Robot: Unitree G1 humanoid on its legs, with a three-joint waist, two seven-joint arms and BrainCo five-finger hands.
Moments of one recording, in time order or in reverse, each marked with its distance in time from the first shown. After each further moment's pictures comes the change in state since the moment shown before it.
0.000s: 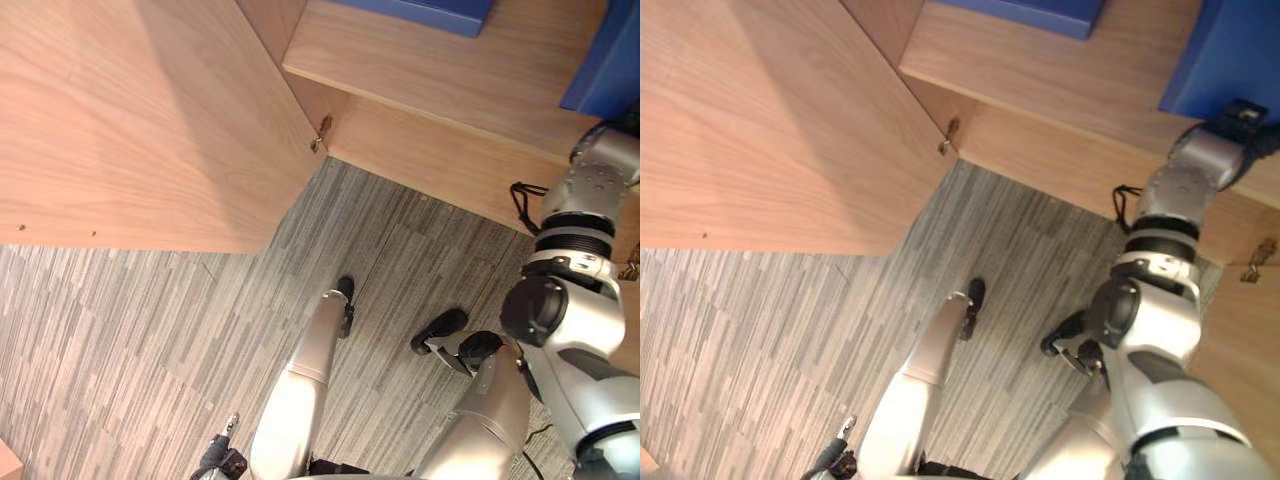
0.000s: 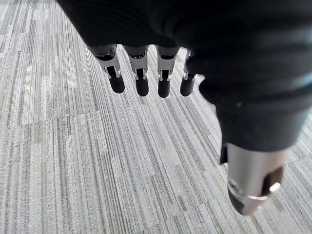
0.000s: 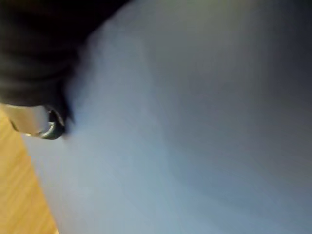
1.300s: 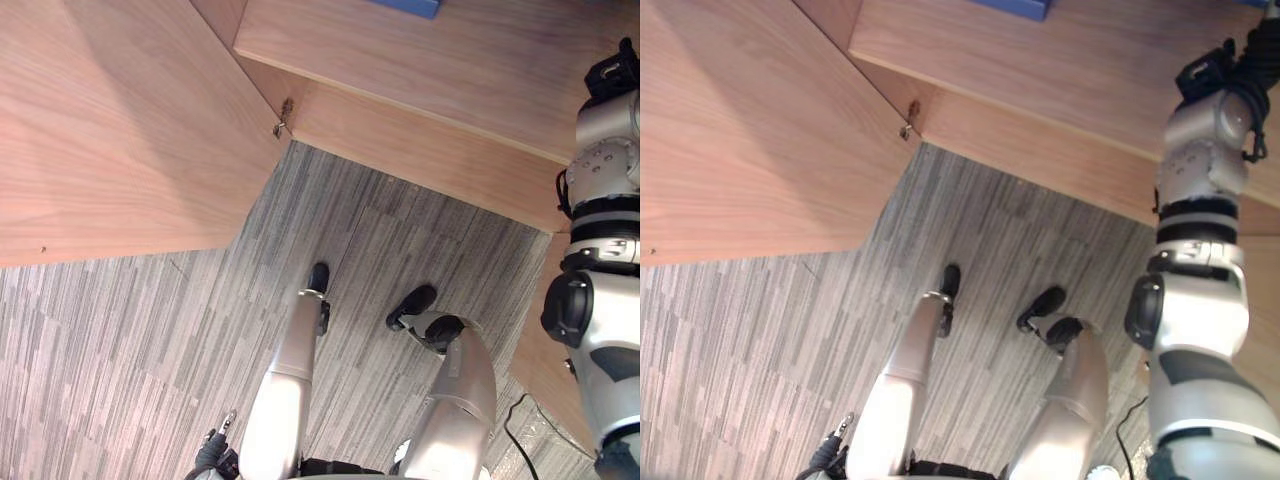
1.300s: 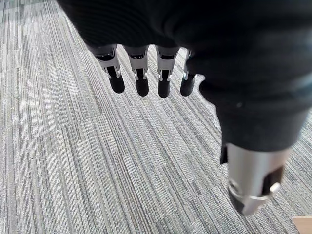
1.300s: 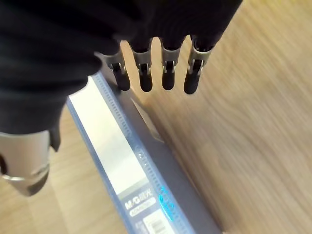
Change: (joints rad) left arm 0.019 0.025 -0.024 -0.009 -0.015 -0.052 -0.010; right arm -0.066 -0.173 0.411 0.079 -0.472 0.310 0.030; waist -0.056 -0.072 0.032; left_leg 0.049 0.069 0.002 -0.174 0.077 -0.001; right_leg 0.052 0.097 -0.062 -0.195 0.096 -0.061
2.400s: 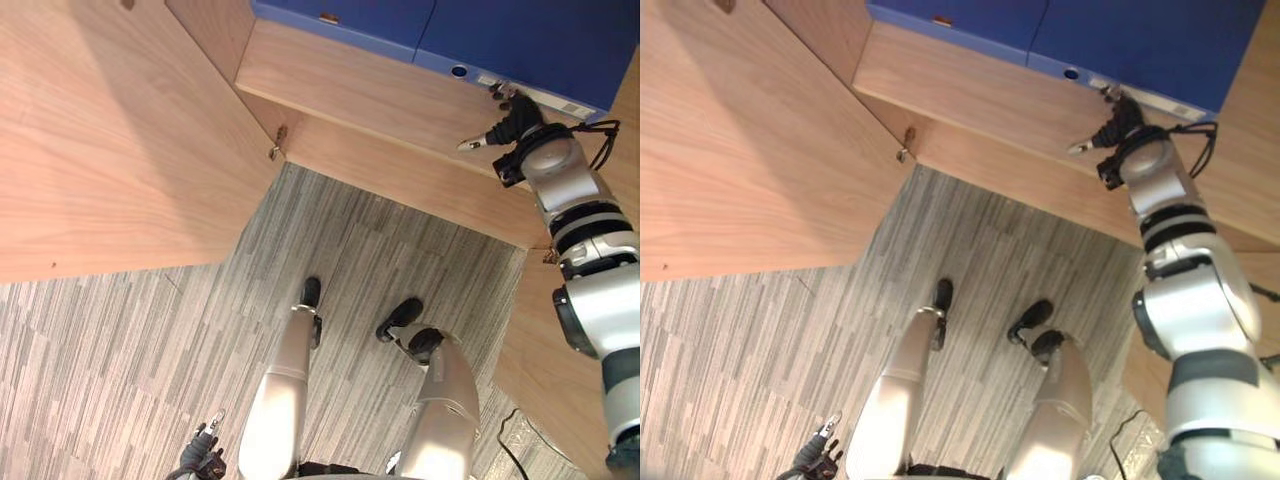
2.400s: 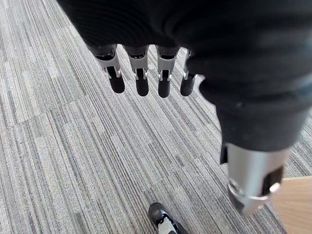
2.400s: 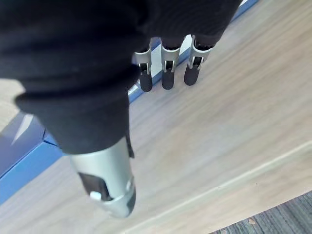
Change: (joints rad) left arm 0.007 0.072 0.056 0.000 0.070 0.024 -0.175; right arm 0.003 -0.090 0.688 0.243 -0.716 0.158 0.546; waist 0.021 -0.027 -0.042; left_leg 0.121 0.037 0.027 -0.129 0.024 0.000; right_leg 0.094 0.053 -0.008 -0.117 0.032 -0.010
